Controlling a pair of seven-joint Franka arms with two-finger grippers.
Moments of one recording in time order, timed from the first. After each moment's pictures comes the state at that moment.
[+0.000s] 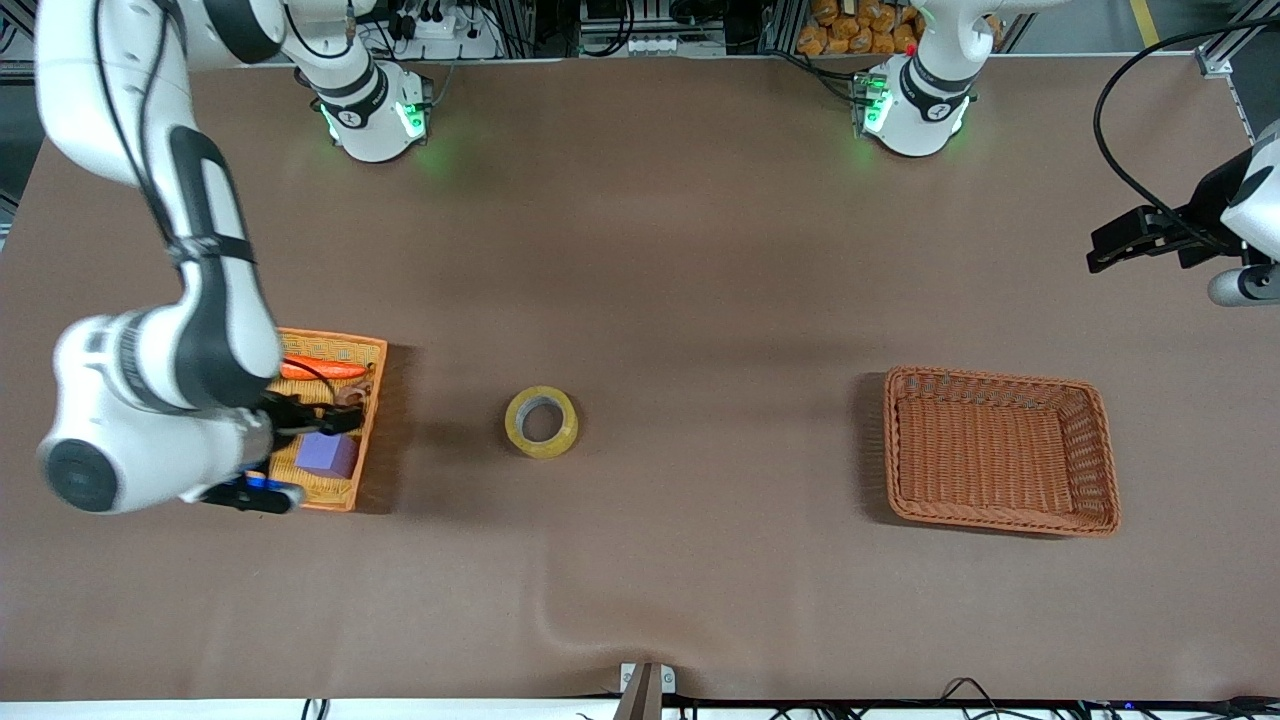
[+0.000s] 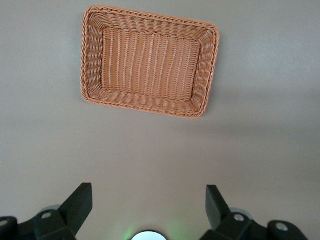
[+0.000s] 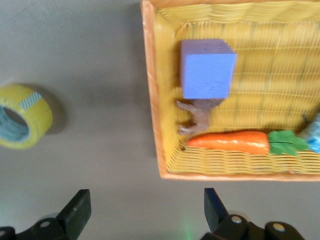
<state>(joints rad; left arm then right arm) 0.01 0.08 -0.06 -1.45 0.00 1.43 -0.10 0.06 0.67 0.00 -1.16 0.14 1.40 0.15</state>
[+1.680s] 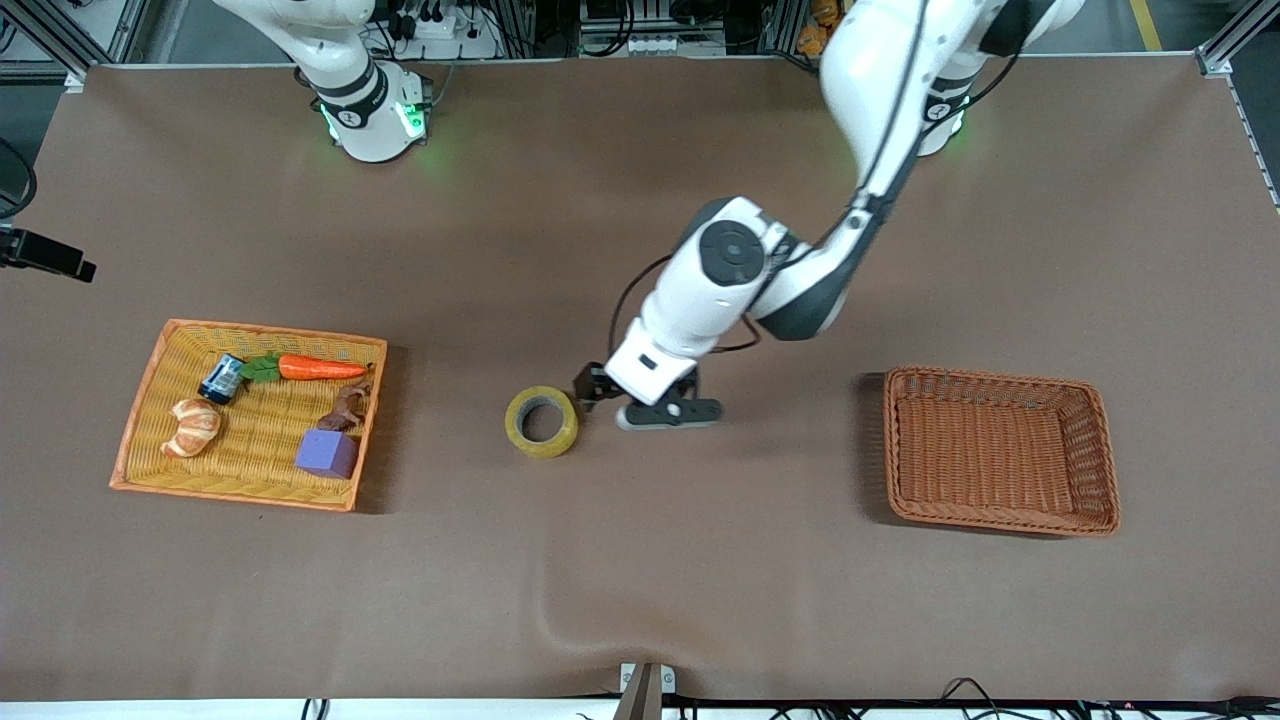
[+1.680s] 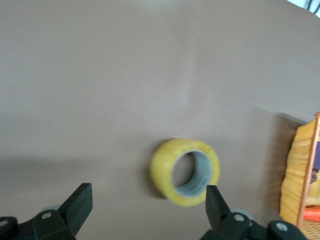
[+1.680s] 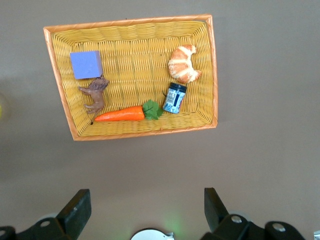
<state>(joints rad) -0.65 0.77 -0.12 -1.32 -0.15 2.50 -0.82 -0.19 0.08 0.02 -1.48 -0.06 1.40 0.01</state>
